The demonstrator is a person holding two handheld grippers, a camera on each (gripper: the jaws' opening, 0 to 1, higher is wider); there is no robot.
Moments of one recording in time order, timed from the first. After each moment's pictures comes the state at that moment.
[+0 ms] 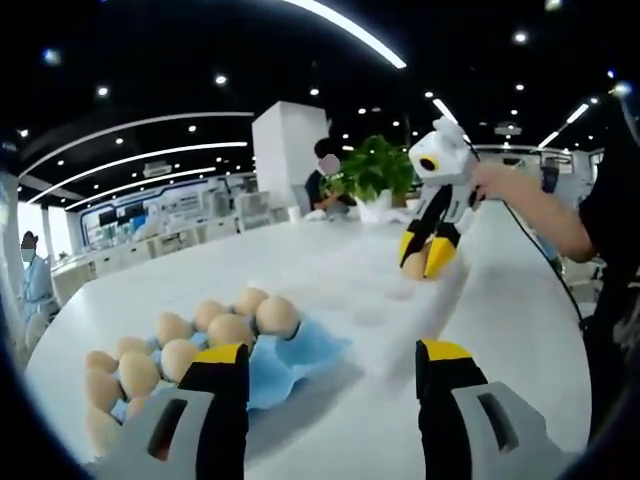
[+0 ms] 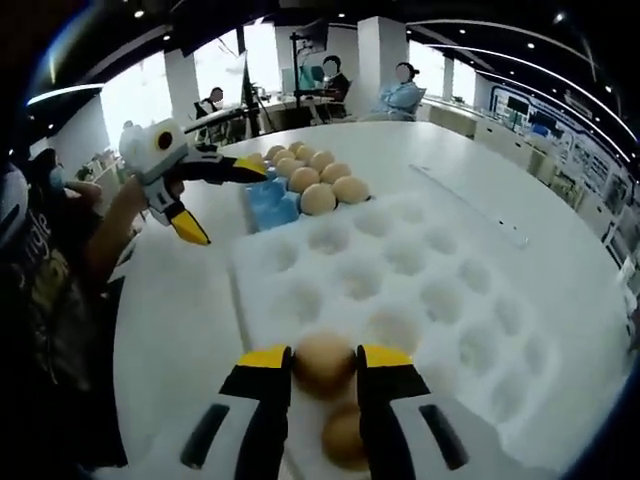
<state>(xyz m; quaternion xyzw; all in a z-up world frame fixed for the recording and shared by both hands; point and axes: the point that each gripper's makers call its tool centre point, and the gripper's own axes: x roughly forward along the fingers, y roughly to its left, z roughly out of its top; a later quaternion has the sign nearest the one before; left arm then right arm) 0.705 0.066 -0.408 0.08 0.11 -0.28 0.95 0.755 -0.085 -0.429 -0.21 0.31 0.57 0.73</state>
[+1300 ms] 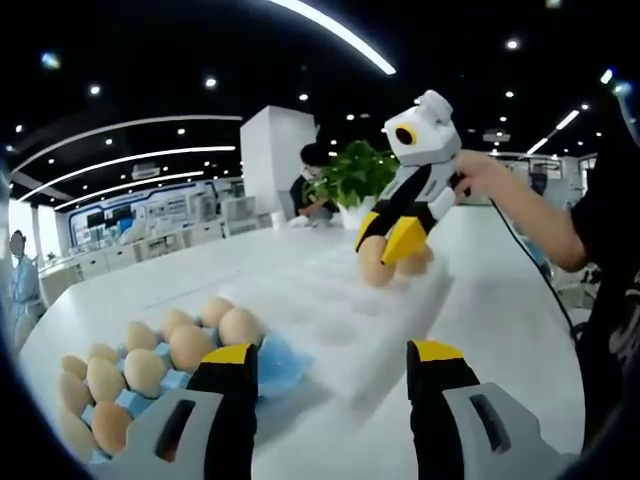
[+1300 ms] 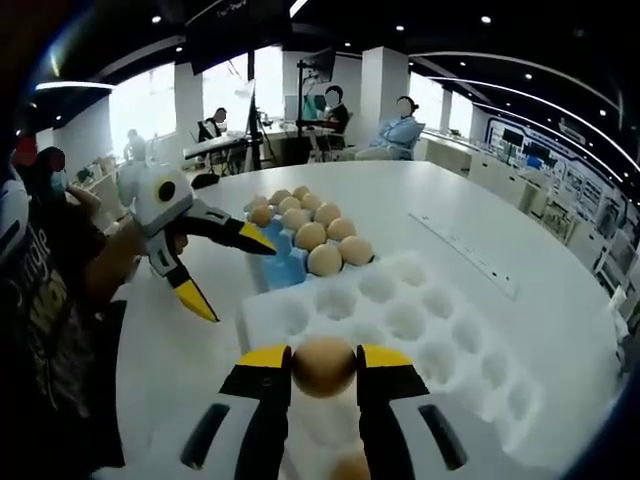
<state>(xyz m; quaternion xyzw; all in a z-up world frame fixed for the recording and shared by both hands) 0.704 0.033 -0.407 0.07 0.10 -0.31 0.94 0.754 -0.048 -0.382 -0.20 0.23 0.58 0.76</state>
